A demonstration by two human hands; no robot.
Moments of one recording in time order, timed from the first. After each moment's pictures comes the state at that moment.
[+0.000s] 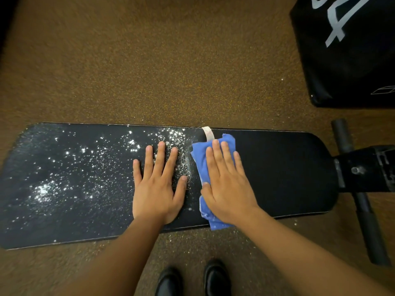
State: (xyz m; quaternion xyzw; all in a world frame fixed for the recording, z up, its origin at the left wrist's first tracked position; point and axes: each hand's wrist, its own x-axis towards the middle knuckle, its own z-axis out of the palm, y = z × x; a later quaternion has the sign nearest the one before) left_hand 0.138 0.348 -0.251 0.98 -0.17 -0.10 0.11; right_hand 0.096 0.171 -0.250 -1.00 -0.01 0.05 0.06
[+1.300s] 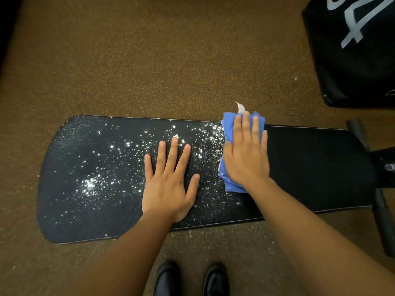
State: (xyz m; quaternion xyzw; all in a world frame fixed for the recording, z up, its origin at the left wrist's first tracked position) left_hand 0.163 0.426 -0.249 0.97 -0.21 -0.11 0.09; right_hand 0.169 0.223 -0.244 -0.98 0.17 0.07 0.08
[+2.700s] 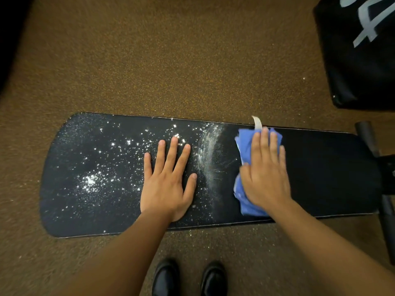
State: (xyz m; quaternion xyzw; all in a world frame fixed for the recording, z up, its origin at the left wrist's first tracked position) left_hand 0.162 0.426 -0.249 0.97 -0.20 -0.11 0.08; right_hand 0.124 0.198 -0.242 -0.98 0.15 0.07 0.08
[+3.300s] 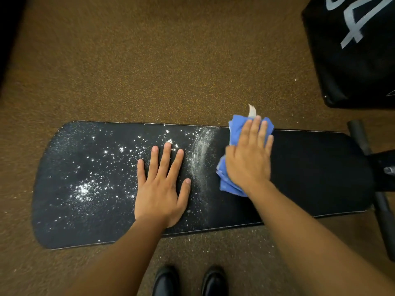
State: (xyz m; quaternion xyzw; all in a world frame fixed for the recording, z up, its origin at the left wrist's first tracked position) left_hand 0.162 0.426 -0.252 0.97 -0.20 -0.11 0.09; right_hand 0.169 0.215 -0.244 -0.97 0.24 0.06 0.08
